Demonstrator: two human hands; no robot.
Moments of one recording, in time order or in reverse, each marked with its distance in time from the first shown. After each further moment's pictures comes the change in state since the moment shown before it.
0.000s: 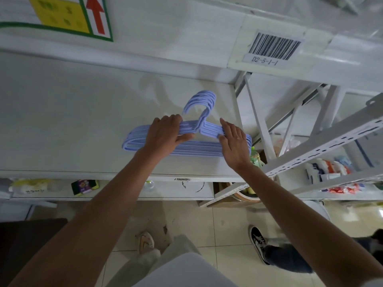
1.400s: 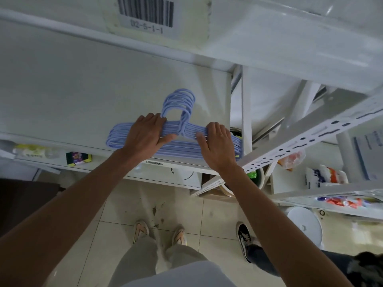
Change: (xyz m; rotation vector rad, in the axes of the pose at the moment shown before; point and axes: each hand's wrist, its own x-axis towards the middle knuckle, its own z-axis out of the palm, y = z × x) left_hand -0.034 0.078 -0.003 0.097 0.065 -0.038; right_hand -0.025 0.047 -0.024 0.049 -0.050 -0.121
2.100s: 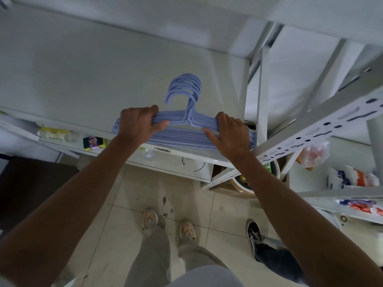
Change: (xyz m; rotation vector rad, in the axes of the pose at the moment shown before) left_hand -0.029 -0.021 -0.005 0.109 -0.004 -0.170; right_hand 0.005 0.022 0.006 -0.143 0.051 -0.223
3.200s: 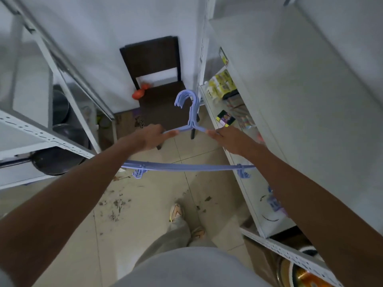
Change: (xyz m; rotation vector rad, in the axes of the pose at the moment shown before) left_hand -0.419 -0.120 -0.137 -0.360 -0.423 -1.284; right_hand 0.027 -0.398 0.057 0.343 -1.025 -0.868
